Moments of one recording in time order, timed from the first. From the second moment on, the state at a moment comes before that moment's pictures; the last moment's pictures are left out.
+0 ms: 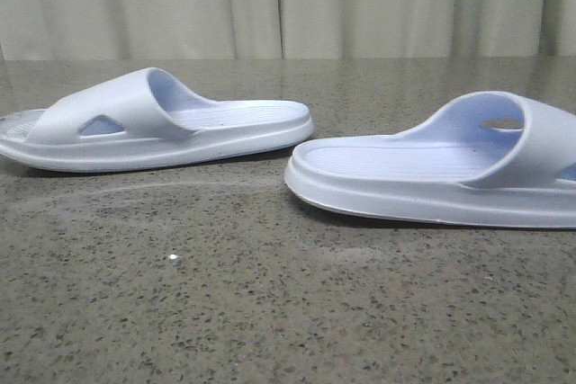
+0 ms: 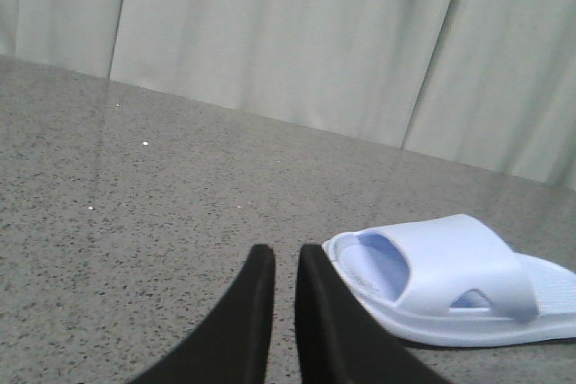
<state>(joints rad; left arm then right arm) -0.16 0.00 -0.10 -0.17 0.18 -0.12 0.06 -0.01 -0.12 -0.02 0.22 0.09</state>
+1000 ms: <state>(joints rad) -0.16 0.51 -0.61 -0.26 0.64 -0.12 0.06 0.35 -0.57 0.04 0.69 0.13</state>
